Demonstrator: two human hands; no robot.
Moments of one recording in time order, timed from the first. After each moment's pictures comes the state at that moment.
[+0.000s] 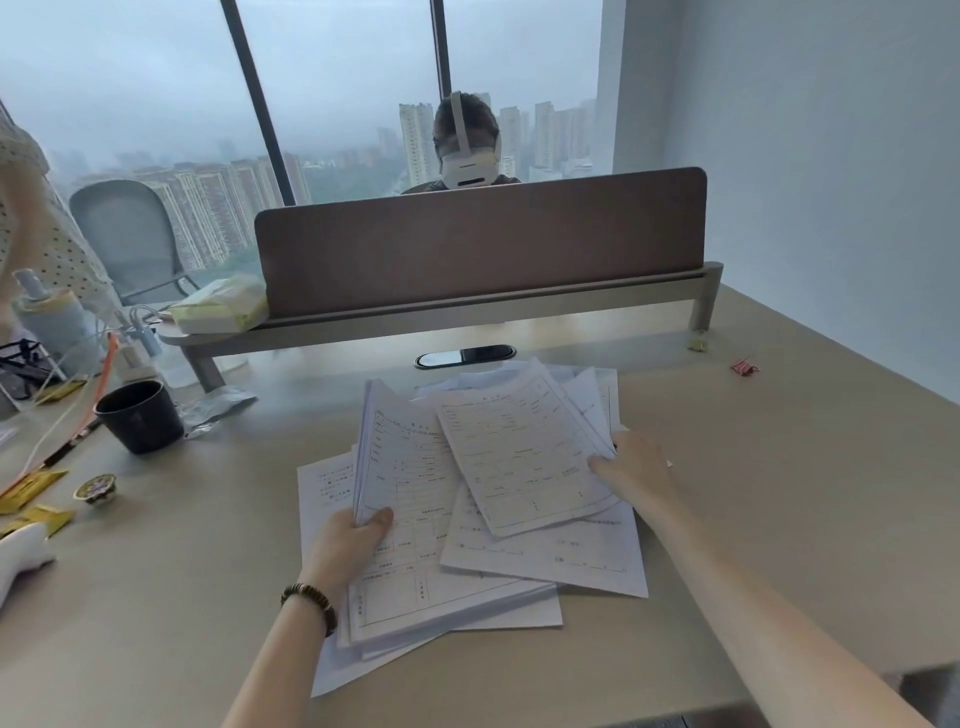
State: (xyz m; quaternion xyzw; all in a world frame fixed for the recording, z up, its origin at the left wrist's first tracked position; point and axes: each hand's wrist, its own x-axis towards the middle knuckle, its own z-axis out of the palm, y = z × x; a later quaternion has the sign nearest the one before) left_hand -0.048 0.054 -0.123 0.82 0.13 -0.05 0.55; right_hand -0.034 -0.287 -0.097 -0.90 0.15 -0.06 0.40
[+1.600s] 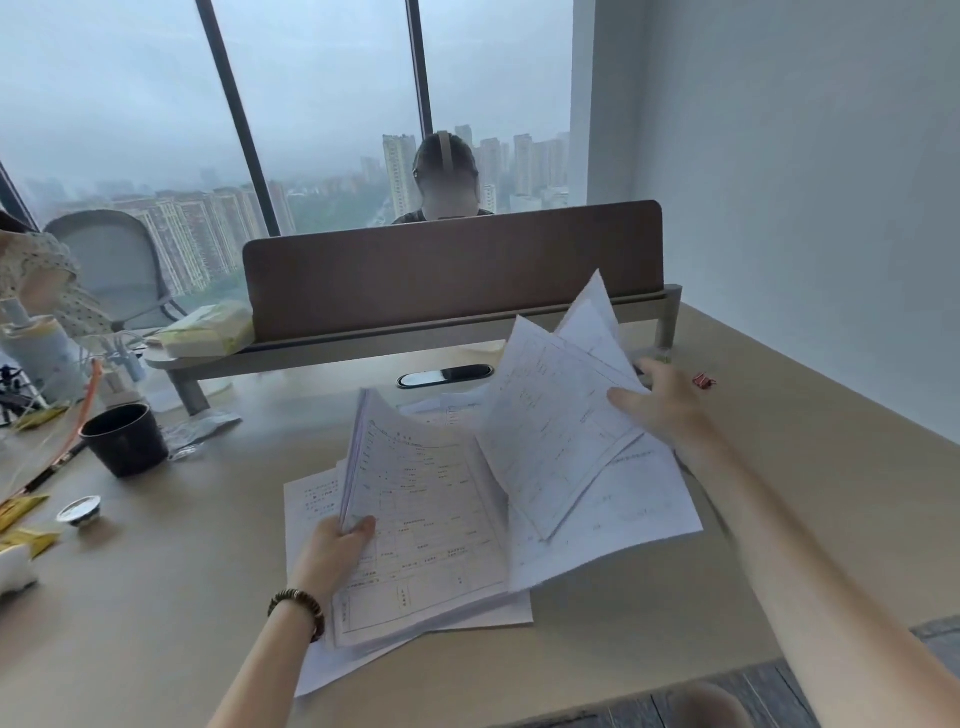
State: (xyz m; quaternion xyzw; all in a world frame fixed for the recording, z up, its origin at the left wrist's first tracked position) left_hand -0.066 0.042 -0.104 0.83 0.11 -0.04 0.55; right_hand -0.080 -0.330 0.012 -0.83 0.08 -0.17 0.52
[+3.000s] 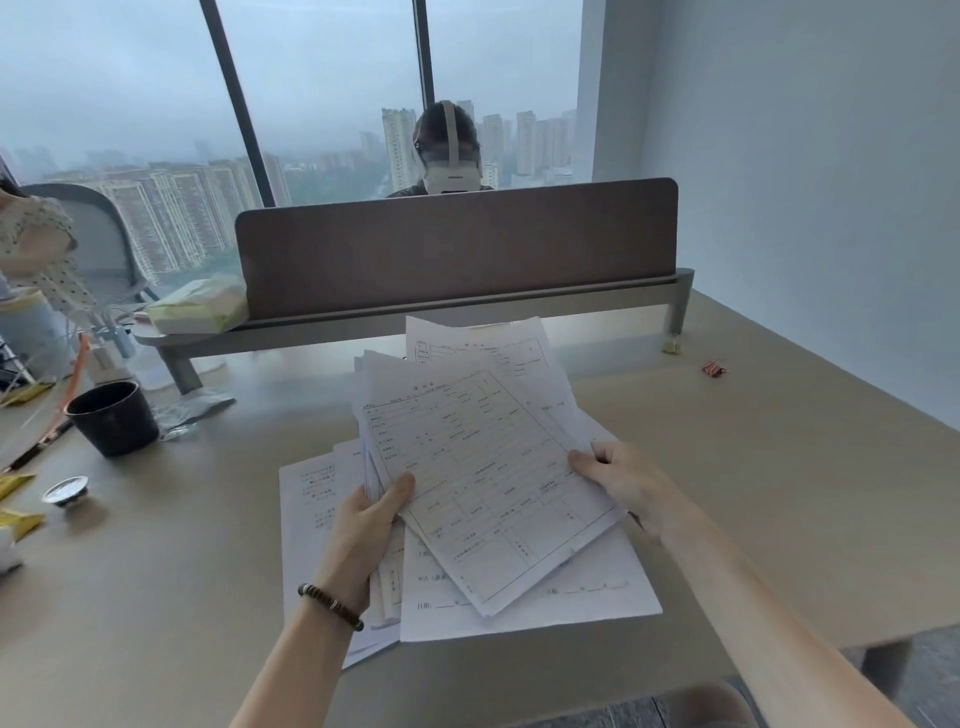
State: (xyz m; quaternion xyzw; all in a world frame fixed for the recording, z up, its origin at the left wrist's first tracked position) left_hand -0.088 -0.002 -0.076 0.66 0.05 -0.05 0.75; right_hand -0.081 -0.292 -0.073 -0.77 0.09 0.03 0.63
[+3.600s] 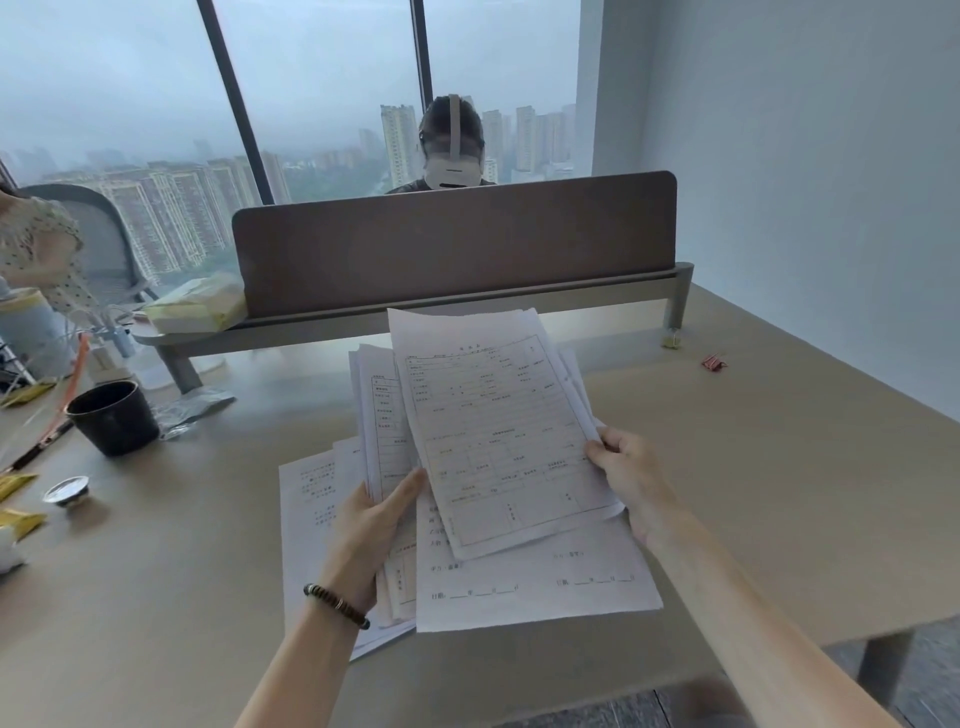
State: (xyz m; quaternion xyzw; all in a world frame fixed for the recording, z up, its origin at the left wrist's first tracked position) left_hand -0.095 -0.009 -0.072 0.66 0.00 -0.03 0.75; right_hand -0.084 -0.282 -0.080 -0.72 0.14 -0.08 0.68
